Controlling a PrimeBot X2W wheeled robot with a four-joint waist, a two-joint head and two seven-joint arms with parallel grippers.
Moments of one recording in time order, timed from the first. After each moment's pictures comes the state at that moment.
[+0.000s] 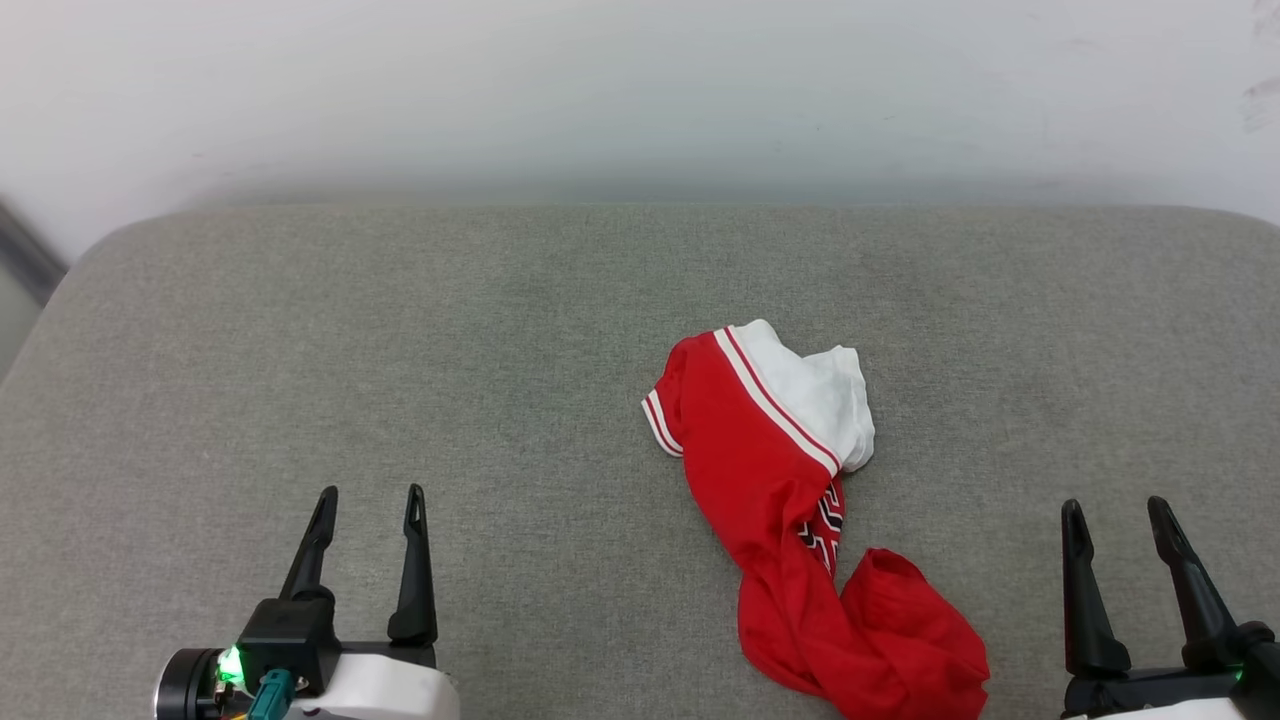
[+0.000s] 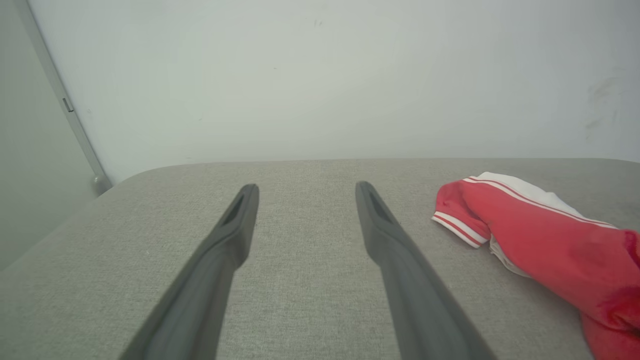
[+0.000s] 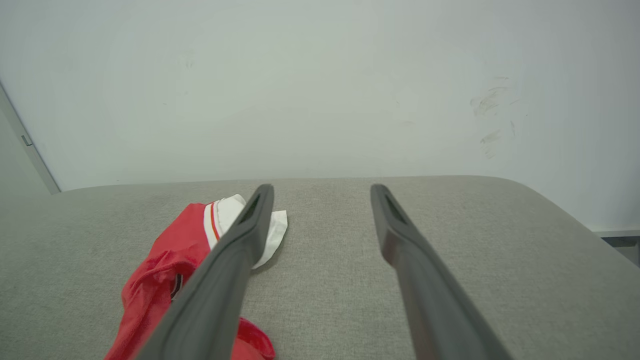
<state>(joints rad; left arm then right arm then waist) 0.04 0.09 -0.07 0.06 -0.10 0.05 -0.26 0.17 -0.05 -0.08 -0.09 0.13 0.13 -0.26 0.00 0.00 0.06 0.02</state>
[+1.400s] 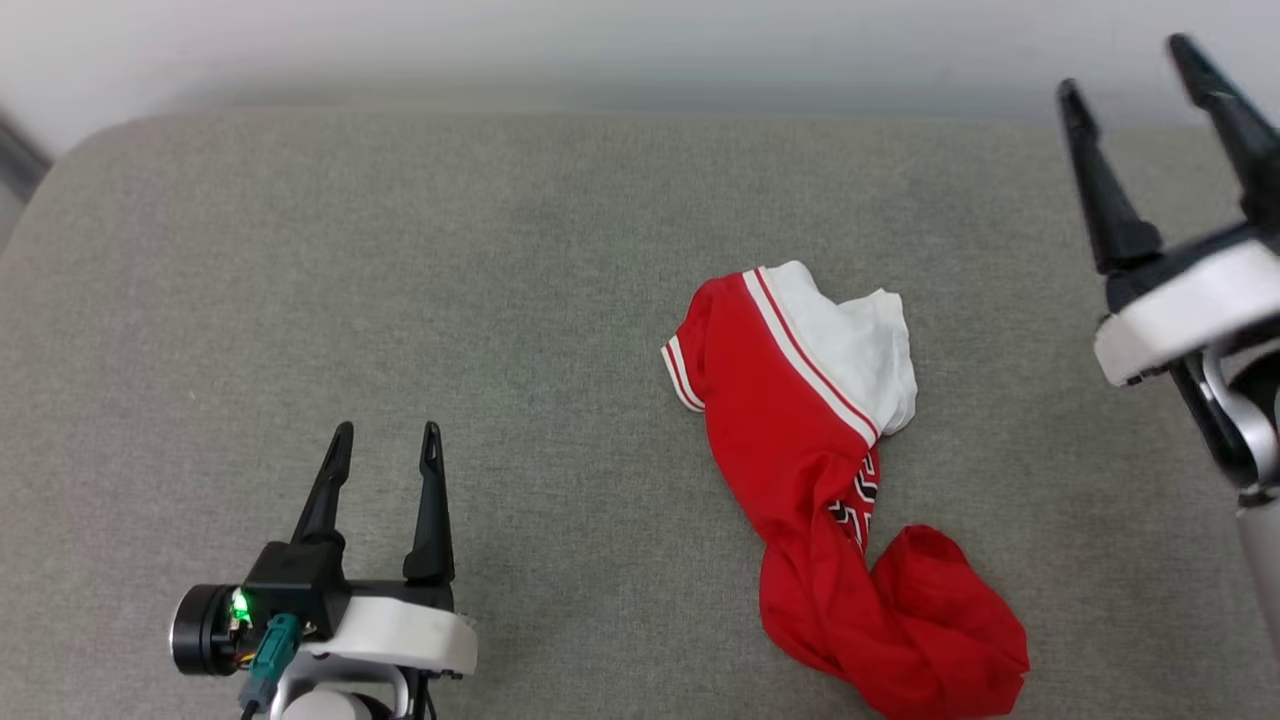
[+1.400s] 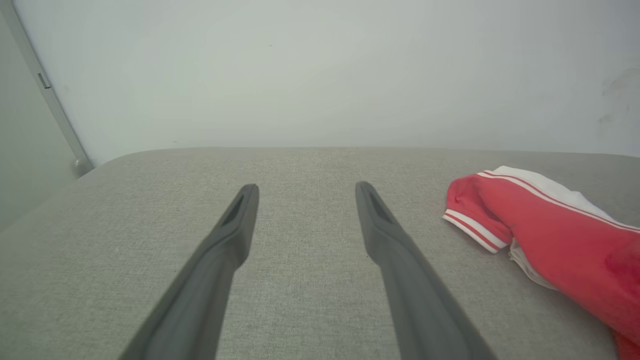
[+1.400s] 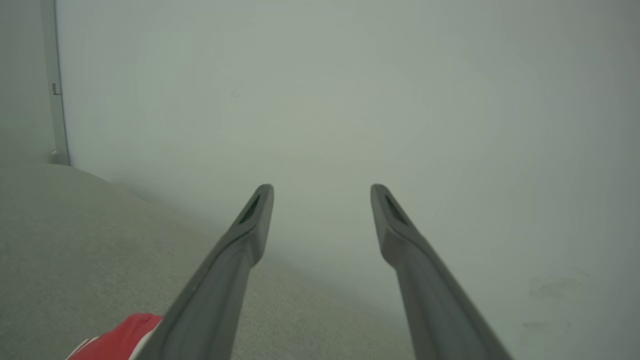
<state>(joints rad) -0.05 0.05 -0.05 0.07 -0.09 0.01 -0.26 -0.55 -0.35 0.13 0.05 0.15 0.13 -0.05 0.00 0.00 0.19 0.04</state>
